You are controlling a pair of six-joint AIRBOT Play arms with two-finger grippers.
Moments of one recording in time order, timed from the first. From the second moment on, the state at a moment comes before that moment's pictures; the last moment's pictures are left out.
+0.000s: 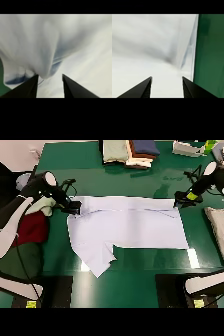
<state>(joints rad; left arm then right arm) -0.17 -1.62 1.41 1.28 -1.33 -1.50 -0.17 -1.64 1.55 -1.44 1.51 1.54</state>
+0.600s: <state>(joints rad) -0.32 -1.12 0.99 1.36 -1.24 -1.67 -0.41 -1.17 0.93 -1.44 1.43 1.50</state>
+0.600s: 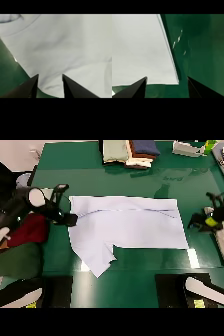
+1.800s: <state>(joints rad) -0.42 -1.03 0.63 1.29 -1.19 -1.85 -0.28 -1.09 0.64 -1.44 1.25 1.50</state>
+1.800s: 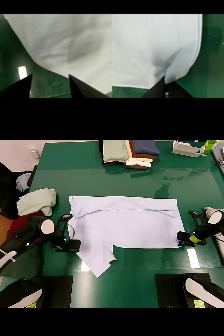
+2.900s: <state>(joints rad) -0.59 -0.66 0.68 1.48 -1.34 -1.97 -0.27 -0.81 0.71 -1.45 1.47 1.50</state>
